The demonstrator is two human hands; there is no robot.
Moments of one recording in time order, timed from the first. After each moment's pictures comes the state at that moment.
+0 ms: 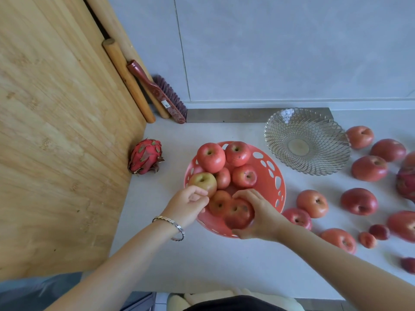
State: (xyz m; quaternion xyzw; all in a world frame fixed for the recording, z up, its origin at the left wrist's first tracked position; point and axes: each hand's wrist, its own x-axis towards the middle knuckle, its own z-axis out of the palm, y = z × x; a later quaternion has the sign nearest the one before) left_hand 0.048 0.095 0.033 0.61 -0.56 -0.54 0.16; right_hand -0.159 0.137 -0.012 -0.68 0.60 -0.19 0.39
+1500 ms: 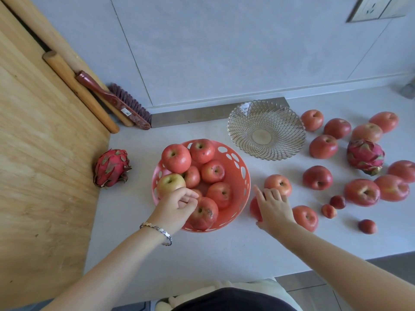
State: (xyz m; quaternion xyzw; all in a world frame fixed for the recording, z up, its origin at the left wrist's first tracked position) left_hand 0.011 0.110 0.033 0.55 -0.66 -0.49 0.15; right_hand -0.232 0.181 -0.054 -0.63 0.76 0.13 0.11
